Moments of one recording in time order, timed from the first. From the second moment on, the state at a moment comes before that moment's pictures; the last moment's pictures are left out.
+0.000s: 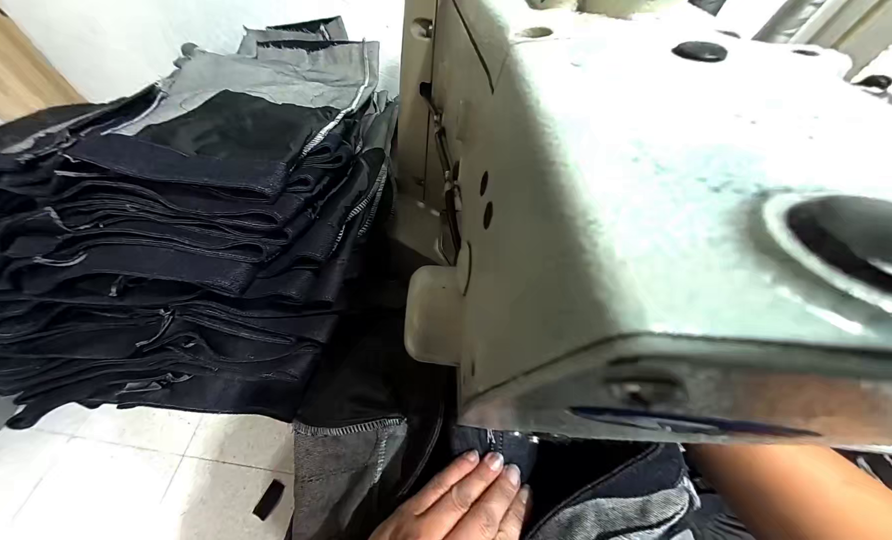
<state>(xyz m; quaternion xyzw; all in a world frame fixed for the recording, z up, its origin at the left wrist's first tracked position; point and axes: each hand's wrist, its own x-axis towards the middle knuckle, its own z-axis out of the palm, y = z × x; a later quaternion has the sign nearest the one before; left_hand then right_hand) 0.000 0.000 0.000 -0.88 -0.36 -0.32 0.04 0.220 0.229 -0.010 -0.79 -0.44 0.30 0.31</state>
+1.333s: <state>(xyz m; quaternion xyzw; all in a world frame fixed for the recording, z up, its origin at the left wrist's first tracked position) 0.016 -0.024 0.023 -0.37 -0.56 -0.43 -0.61 0.209 0.256 0.015 -0.27 -0.86 0.22 0.38</state>
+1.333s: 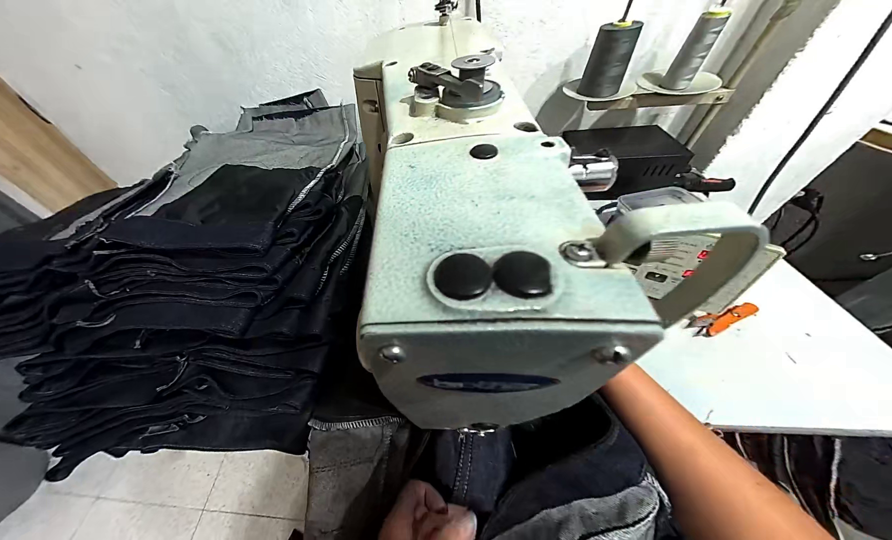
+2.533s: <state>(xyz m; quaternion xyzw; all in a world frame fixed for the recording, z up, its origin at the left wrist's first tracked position) -0.066 0.012 0.039 -0.85 -0.49 -0.14 -0.09 0.279 0.280 0.075 -0.65 -0.75 0.15 0.00</state>
